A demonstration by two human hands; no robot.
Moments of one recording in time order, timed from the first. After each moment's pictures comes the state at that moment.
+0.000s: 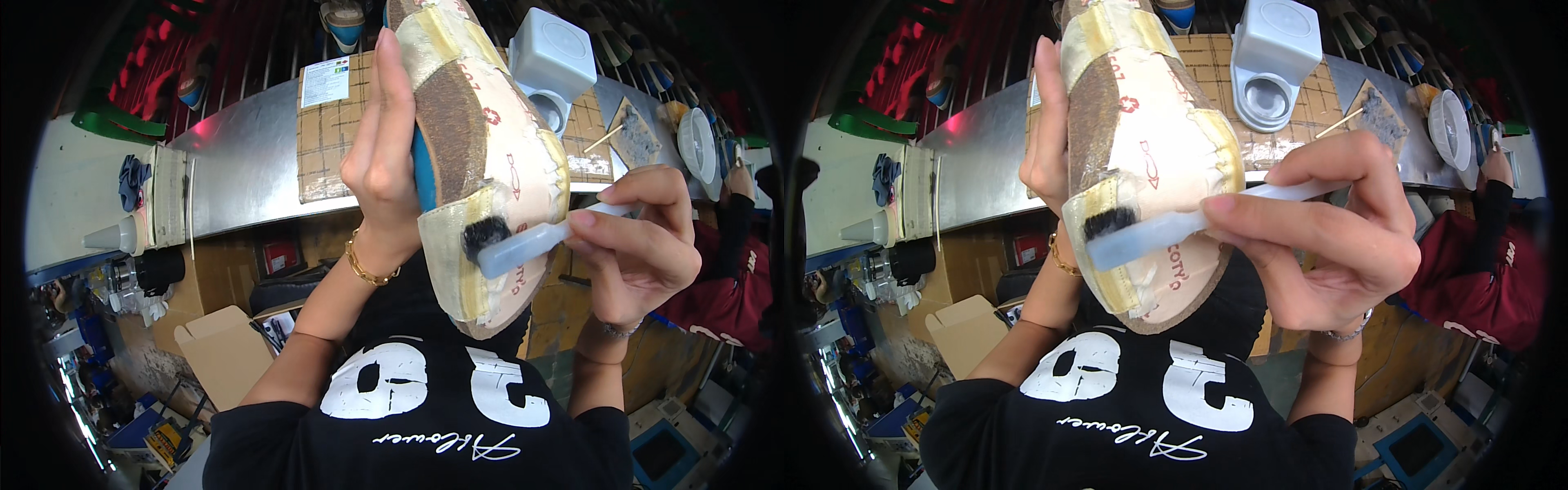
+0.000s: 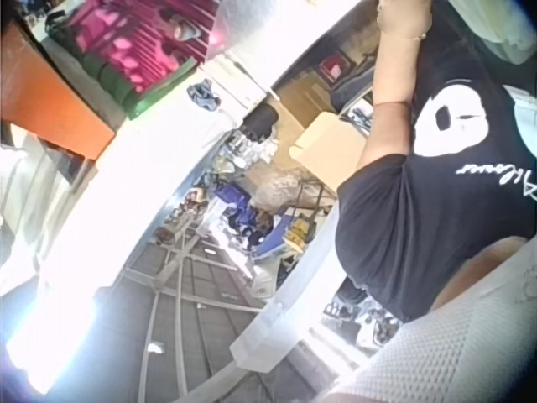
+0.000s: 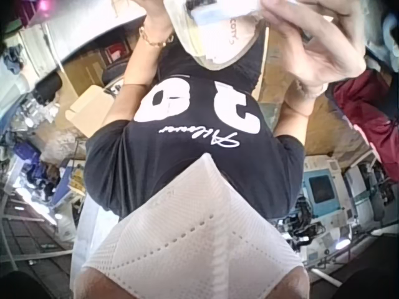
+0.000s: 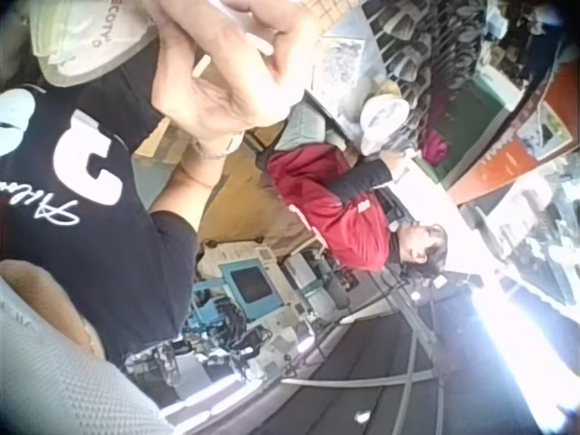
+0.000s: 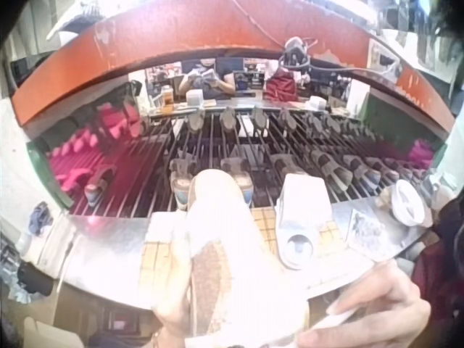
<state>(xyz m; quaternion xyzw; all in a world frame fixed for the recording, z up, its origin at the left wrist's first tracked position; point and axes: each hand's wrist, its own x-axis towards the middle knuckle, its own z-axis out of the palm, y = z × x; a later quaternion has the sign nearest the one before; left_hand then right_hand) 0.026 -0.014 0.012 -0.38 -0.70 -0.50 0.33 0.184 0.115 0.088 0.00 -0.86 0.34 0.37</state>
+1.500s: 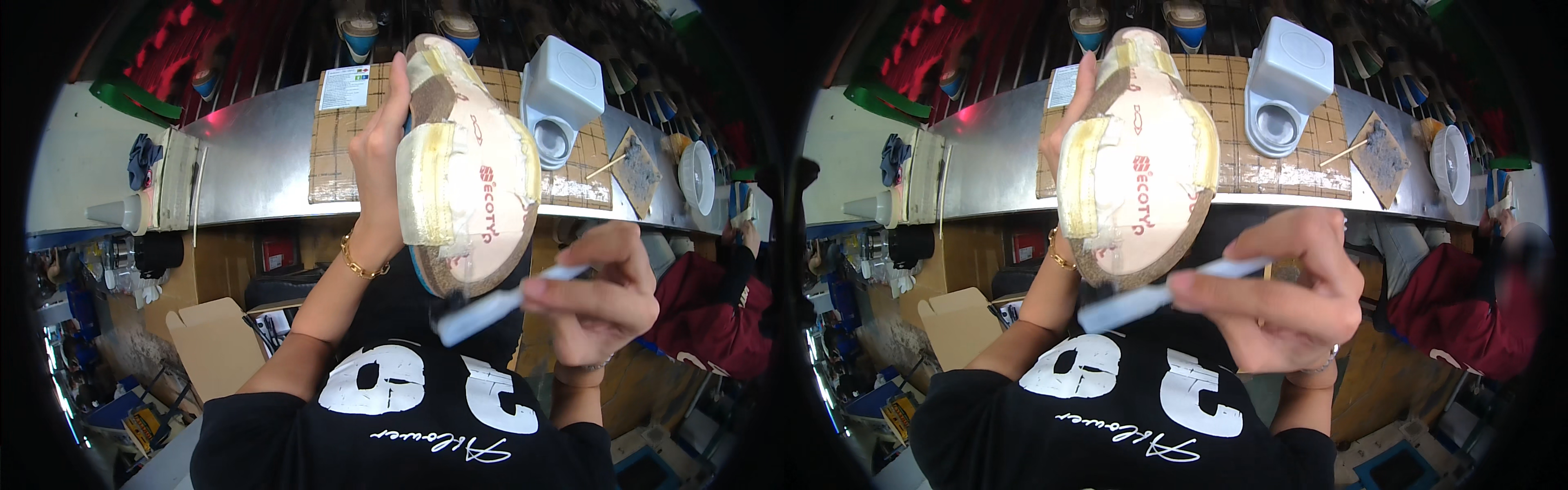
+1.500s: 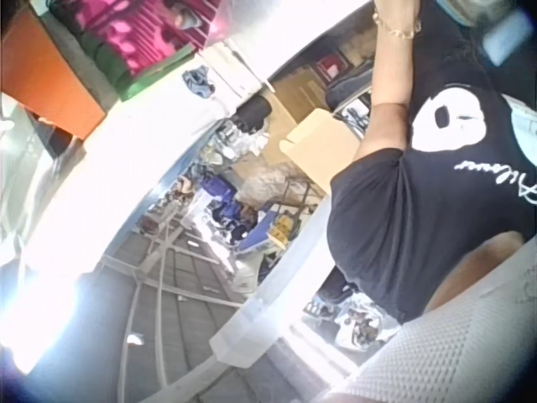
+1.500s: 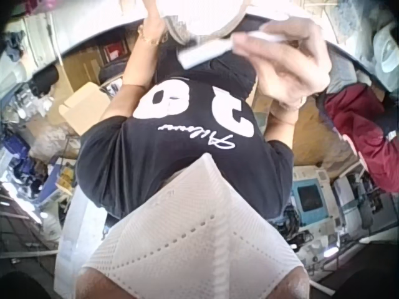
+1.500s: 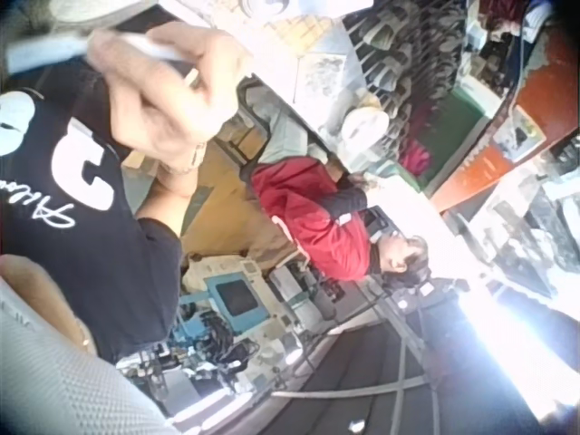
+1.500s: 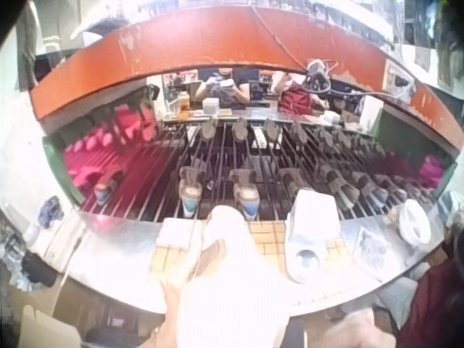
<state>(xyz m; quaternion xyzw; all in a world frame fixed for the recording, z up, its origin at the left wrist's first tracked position) 0.003 -0.031 -0.010 -0.37 -0.75 -0.50 0.22 0.192 0.097 0.085 0.03 -0.86 0.39 0.32</state>
